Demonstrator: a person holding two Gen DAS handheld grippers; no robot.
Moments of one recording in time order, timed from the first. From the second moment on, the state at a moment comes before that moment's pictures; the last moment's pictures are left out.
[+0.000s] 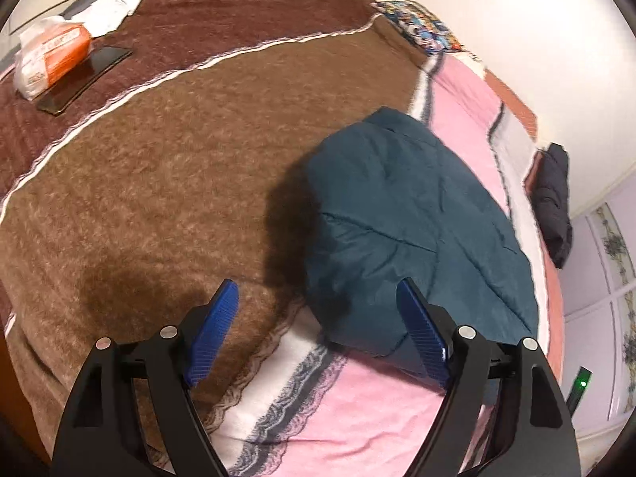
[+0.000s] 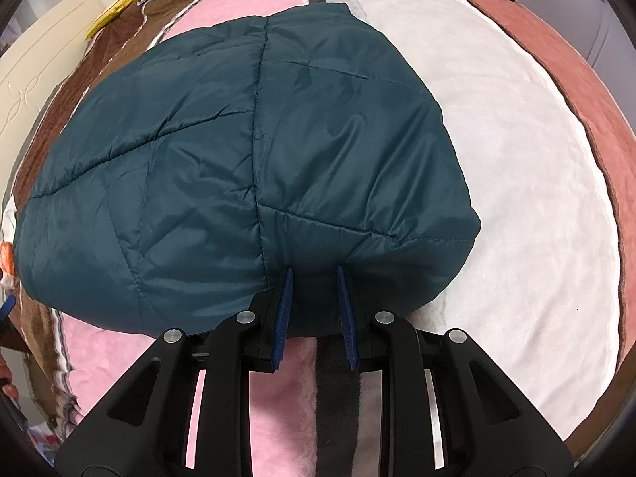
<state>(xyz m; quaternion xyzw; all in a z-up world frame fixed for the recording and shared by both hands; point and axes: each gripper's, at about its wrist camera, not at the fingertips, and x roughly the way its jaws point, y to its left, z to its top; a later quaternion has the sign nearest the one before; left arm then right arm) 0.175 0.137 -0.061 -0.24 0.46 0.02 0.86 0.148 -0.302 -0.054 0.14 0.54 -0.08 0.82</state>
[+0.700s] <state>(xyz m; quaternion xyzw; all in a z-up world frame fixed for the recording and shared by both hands) 0.178 0.121 -0.052 -0.19 0.45 0.03 0.87 0.151 -0.298 -0.054 0.13 0.55 -0.09 0.82</state>
